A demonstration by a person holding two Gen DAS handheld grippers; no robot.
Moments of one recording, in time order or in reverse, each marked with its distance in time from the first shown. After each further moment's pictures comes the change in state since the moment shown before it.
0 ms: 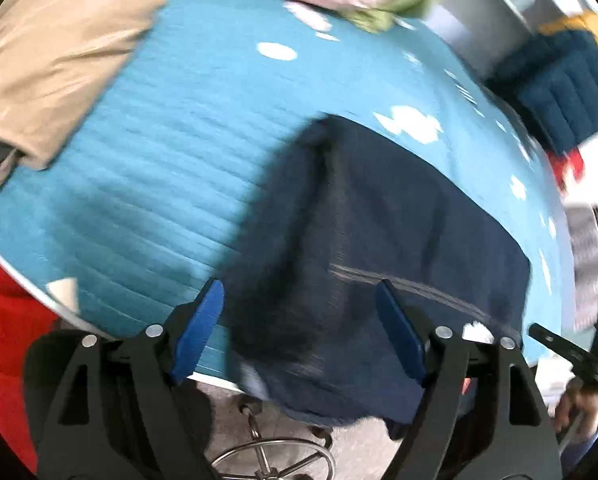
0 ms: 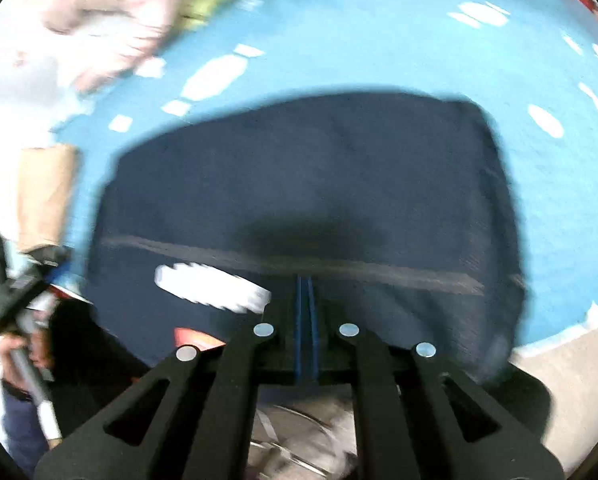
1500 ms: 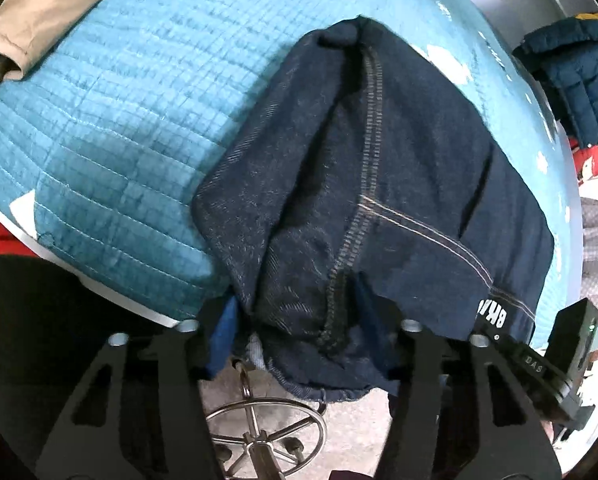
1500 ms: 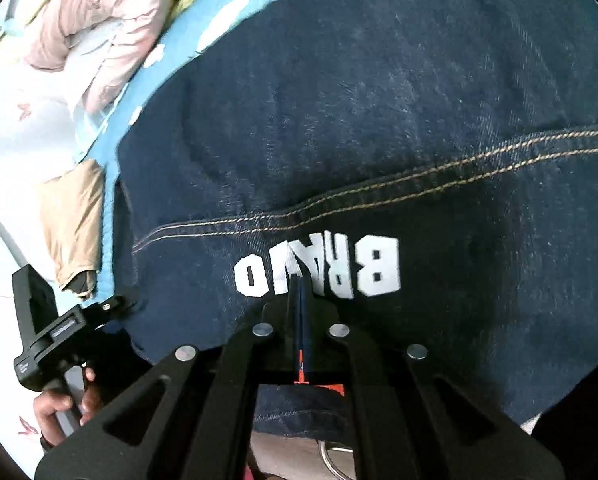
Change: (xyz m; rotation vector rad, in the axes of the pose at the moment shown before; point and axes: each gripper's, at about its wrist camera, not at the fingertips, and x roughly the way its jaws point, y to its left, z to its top) left arm 0.054 -0.019 -0.033 -0.028 0.171 0.010; right arm 0.086 0.006 -0.074 0.199 0.061 0.144
